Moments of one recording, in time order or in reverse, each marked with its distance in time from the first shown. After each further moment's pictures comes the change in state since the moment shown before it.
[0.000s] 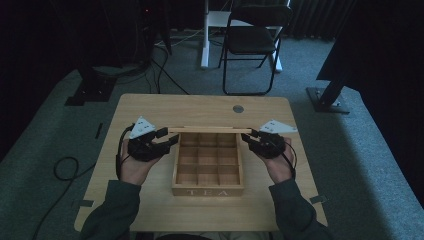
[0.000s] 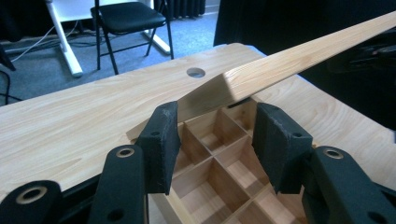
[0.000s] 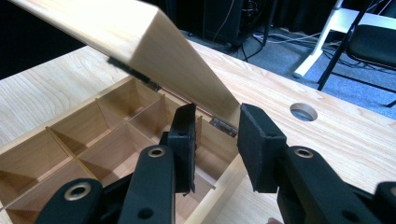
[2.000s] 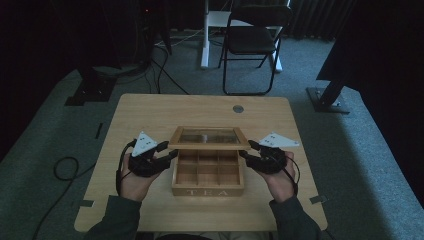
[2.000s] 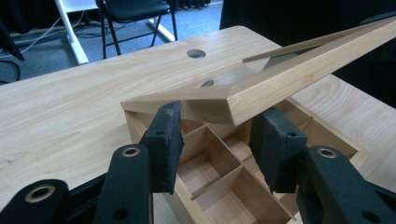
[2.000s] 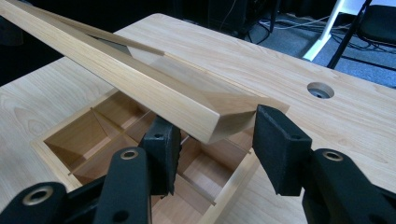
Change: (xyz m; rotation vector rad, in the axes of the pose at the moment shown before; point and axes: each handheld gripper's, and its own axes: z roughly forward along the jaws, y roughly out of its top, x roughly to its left) left arm -0.019 -0.031 -0.008 0.036 0.036 0.007; right arm 0.036 -0.009 -0.031 0.043 0.010 0.041
